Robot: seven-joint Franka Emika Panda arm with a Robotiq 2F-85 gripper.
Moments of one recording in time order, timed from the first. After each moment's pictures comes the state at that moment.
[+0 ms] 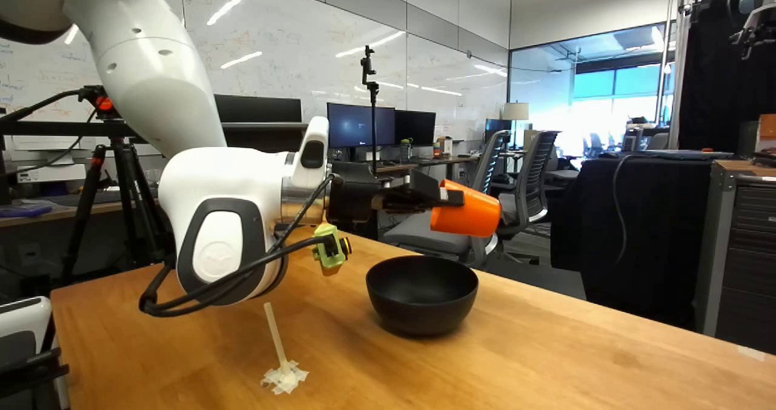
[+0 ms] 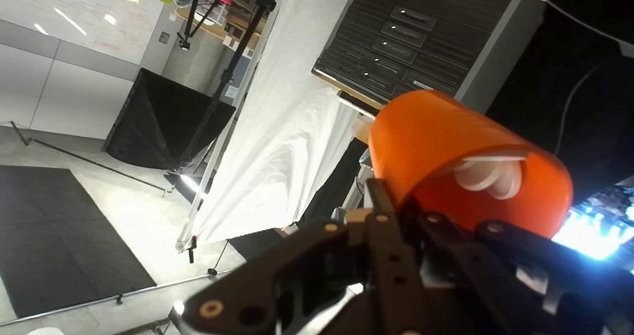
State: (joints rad) arm 0.79 1.03 -0.64 -2.30 0.89 4.21 -0.10
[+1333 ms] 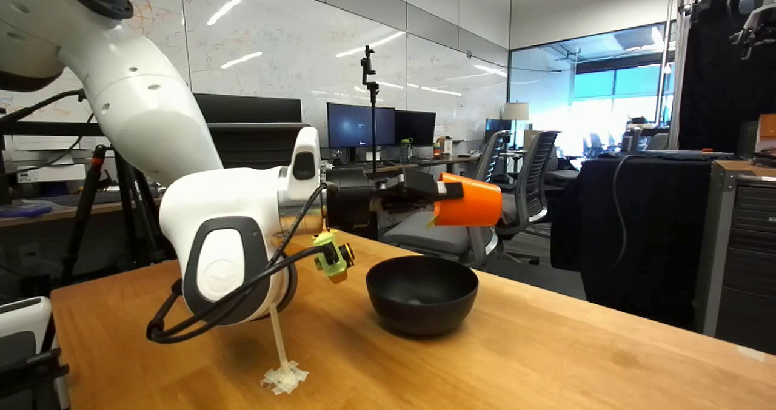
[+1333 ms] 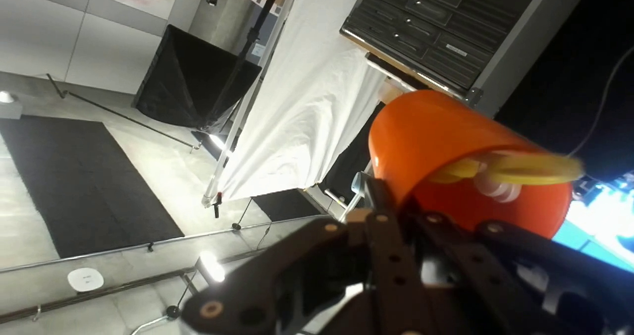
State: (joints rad) arm 0.90 1.20 -0.73 -2.25 1.02 4.21 -0.04
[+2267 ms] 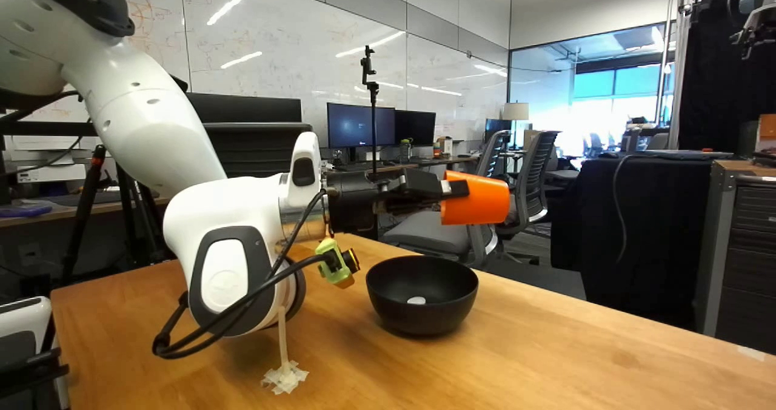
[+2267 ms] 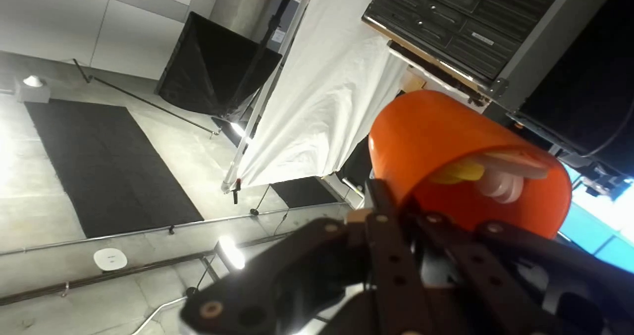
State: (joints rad) arm 0.91 1.27 -0.75 -2.22 1.09 4.21 -0.03
